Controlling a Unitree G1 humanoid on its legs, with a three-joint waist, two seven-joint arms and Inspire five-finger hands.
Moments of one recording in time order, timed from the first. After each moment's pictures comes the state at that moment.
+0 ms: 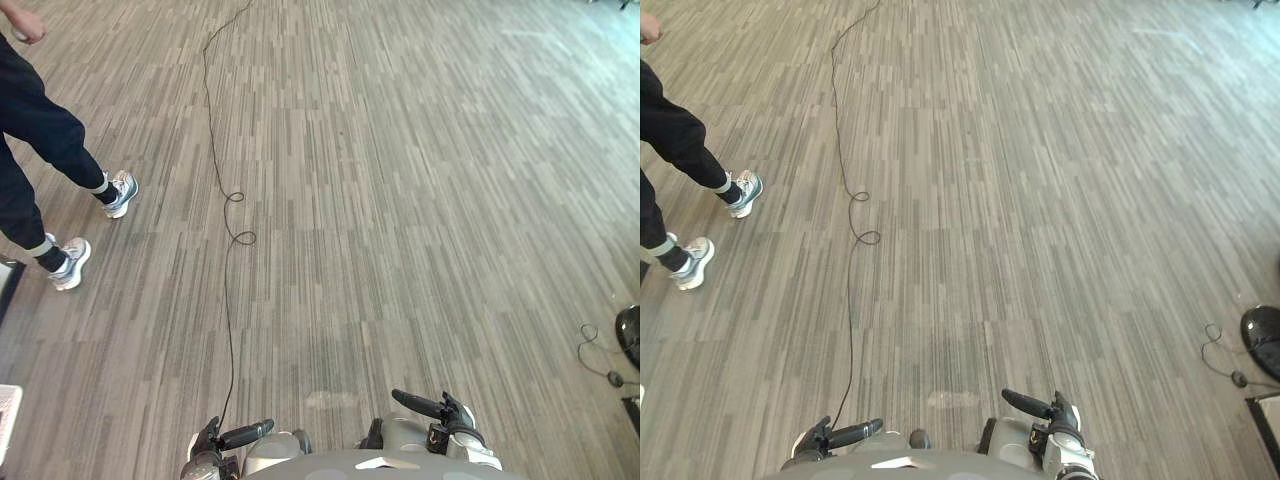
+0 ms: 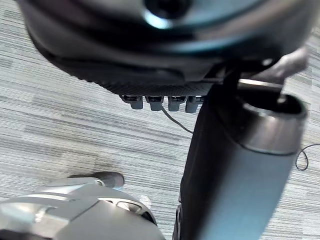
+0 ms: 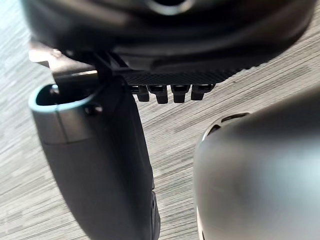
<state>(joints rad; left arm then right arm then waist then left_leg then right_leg) 0.10 0.12 0.20 1.09 -0.11 -0.04 0.09 -0.02 -0.03 -0.28 1.08 0.04 -0.02 -0.14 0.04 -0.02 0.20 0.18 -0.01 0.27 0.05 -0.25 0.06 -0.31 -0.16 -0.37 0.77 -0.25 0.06</state>
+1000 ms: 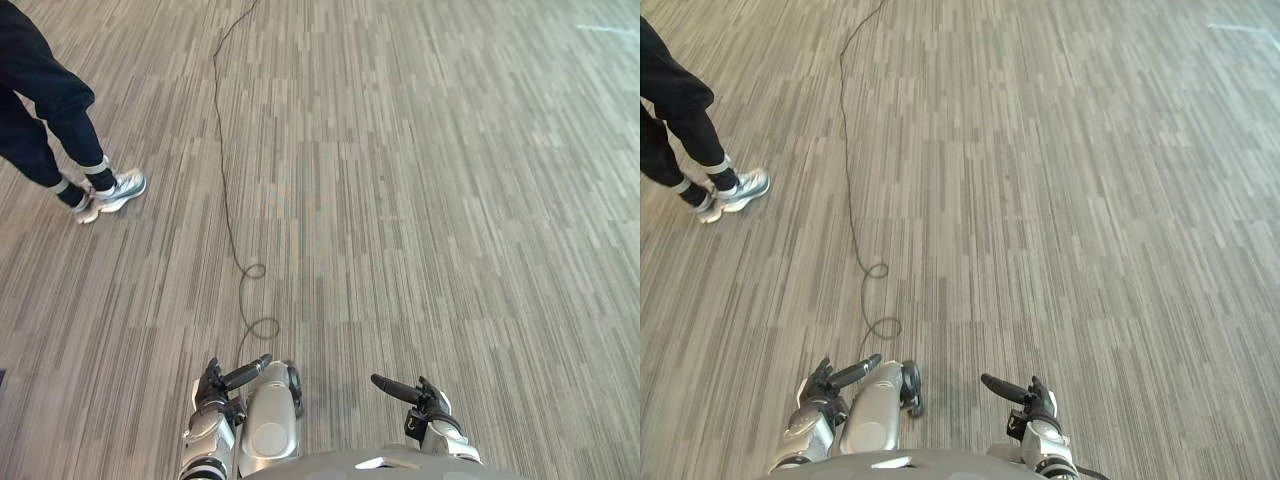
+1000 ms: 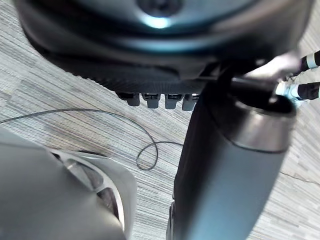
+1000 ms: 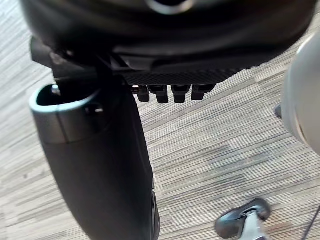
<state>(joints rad) 0.02 0.06 0.32 0.98 -0.15 -0.06 0.09 -0.02 0.07 -0.24 1.01 0.08 -0.01 -0.15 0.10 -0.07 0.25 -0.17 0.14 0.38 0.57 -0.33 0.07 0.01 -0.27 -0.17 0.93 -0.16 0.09</state>
